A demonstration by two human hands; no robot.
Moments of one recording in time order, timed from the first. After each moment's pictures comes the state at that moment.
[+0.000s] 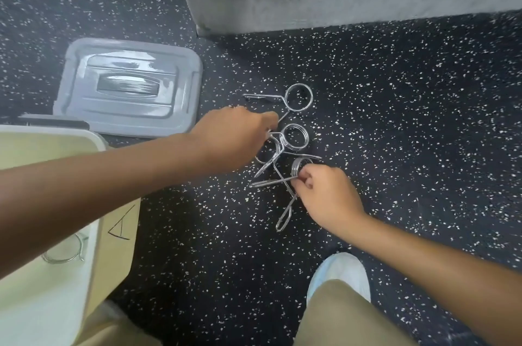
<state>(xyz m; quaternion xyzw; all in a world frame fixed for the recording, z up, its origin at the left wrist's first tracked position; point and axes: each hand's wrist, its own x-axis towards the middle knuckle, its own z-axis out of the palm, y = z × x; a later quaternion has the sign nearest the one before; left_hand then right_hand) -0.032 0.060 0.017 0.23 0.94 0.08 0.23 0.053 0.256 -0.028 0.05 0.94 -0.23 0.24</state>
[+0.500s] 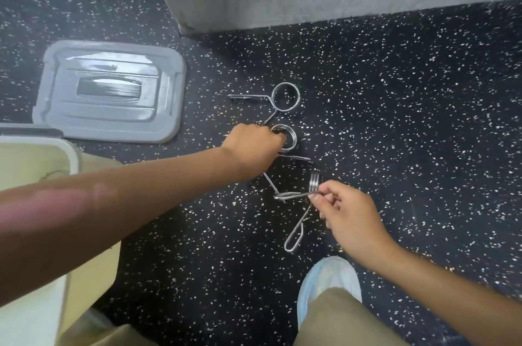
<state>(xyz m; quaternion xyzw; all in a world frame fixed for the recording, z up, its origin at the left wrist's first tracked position) -0.036 0.119 -0.047 0.30 0.92 -0.06 0.26 0.086 0.312 -0.030 0.13 0.86 -0.43 0.24</state>
